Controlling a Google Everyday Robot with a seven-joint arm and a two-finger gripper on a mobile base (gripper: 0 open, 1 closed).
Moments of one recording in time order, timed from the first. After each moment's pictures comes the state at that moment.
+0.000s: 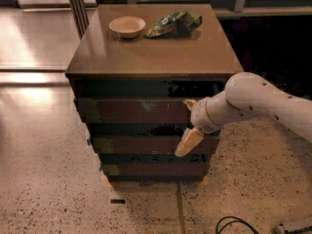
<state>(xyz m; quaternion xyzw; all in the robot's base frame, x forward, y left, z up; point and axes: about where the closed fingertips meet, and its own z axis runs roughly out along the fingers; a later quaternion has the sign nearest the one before) 0.566 -0.086 0.697 -0.61 0.72 0.12 0.31</state>
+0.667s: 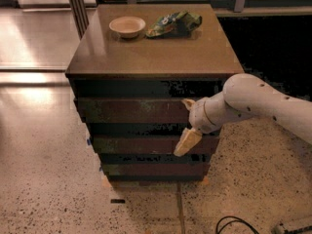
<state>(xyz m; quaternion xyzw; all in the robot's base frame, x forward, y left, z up) 0.569 -0.083 0.694 -0.62 0.71 0.12 0.31</state>
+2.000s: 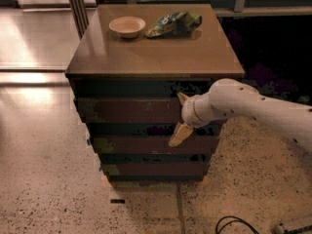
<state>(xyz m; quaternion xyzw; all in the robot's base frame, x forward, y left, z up) 0.625 -0.074 0.669 -0.62 0.70 0.06 0.34</state>
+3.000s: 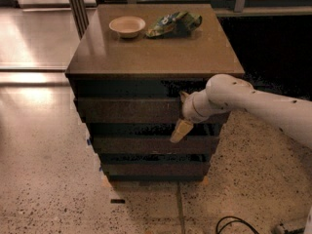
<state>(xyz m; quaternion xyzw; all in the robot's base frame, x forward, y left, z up) 0.655 -0.084 0.648 -0.62 0.71 0.06 0.32</state>
